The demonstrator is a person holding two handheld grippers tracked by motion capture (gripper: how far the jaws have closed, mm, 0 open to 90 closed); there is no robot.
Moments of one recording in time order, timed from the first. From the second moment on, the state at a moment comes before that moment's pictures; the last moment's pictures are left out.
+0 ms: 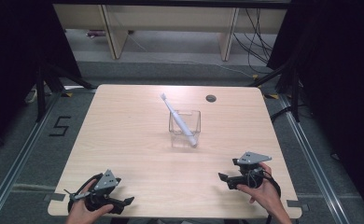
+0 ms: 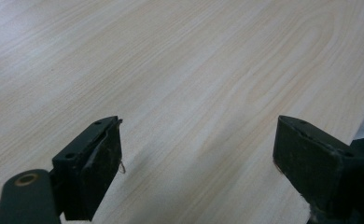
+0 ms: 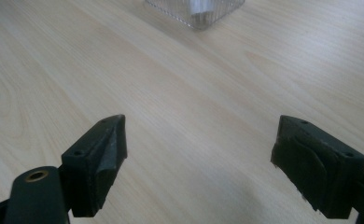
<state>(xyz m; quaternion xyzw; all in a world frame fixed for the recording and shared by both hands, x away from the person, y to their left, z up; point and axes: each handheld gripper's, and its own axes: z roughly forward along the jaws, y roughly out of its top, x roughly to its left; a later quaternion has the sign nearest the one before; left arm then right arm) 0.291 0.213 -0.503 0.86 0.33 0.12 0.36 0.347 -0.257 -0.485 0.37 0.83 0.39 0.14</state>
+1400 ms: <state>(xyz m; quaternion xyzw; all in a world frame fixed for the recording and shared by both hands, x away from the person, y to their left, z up) 0.291 0.213 -0.502 0.87 0.33 0.12 0.35 0.336 -0.264 -0.491 0.36 0.84 0.37 0.15</state>
